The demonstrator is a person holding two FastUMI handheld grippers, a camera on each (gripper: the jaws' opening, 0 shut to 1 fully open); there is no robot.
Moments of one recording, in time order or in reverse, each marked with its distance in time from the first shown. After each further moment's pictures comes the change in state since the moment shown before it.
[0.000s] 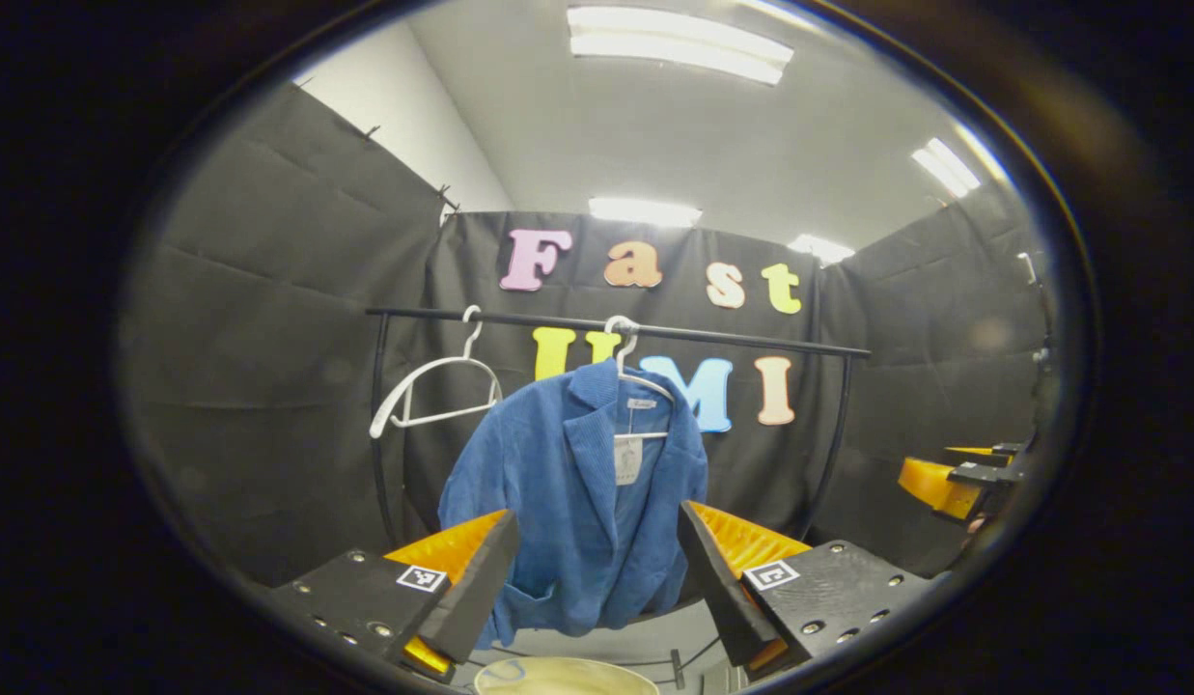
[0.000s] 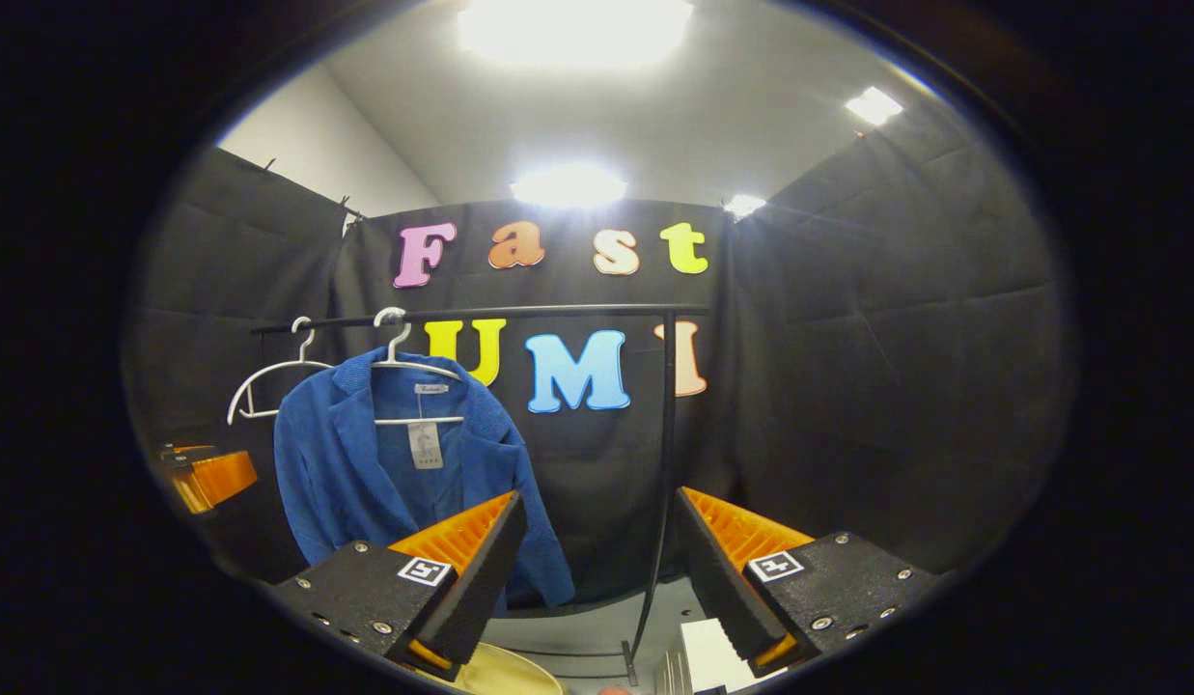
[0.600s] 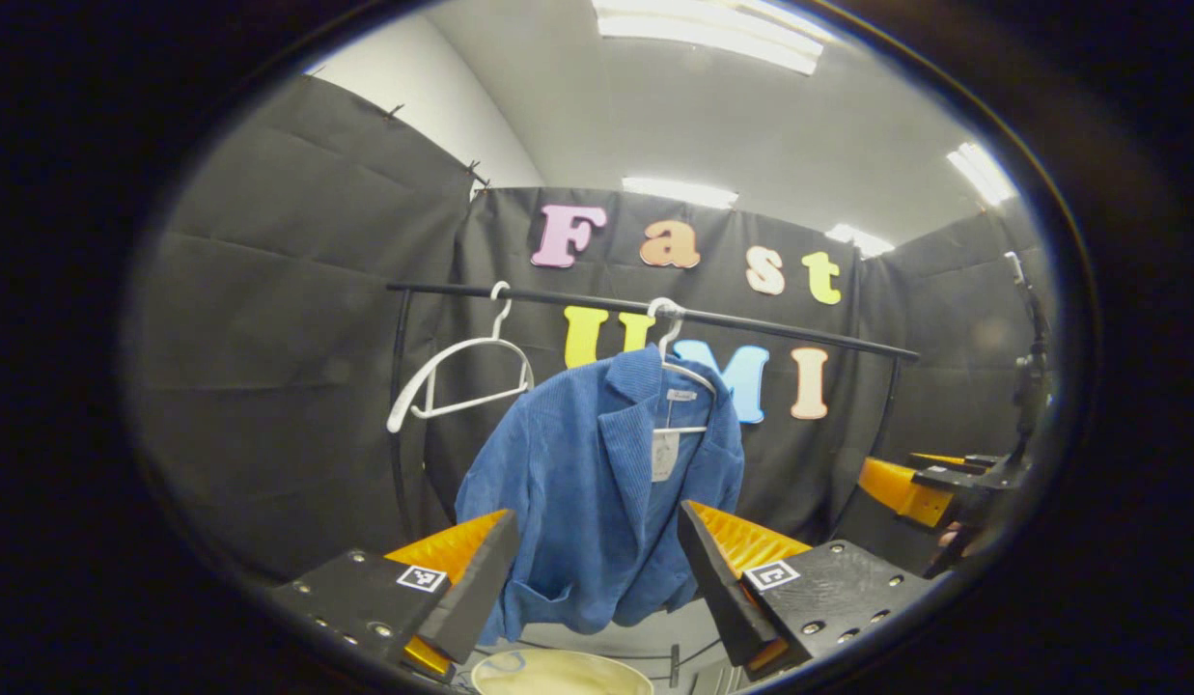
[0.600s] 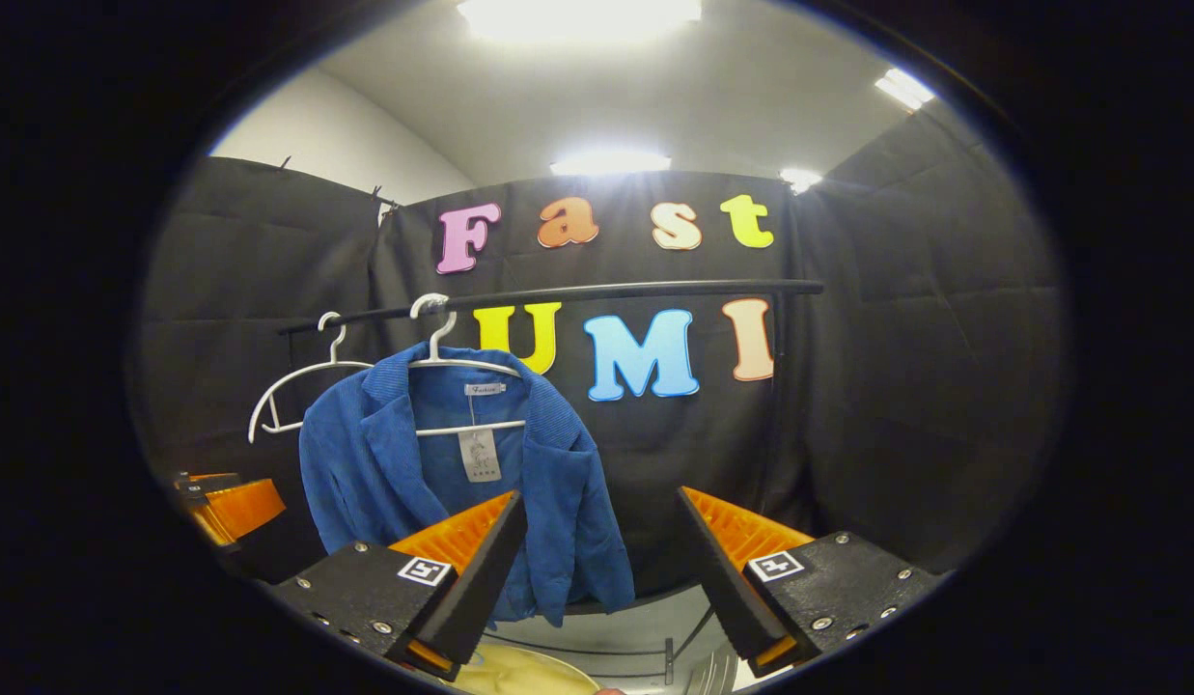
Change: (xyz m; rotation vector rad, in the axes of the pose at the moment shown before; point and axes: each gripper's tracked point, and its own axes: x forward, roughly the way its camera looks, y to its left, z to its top) left arm 0.047 0.018 -0.003 -0.050 0.068 0.075; right arm 0.080 0.069 -0.001 0.026 0.080 0.163
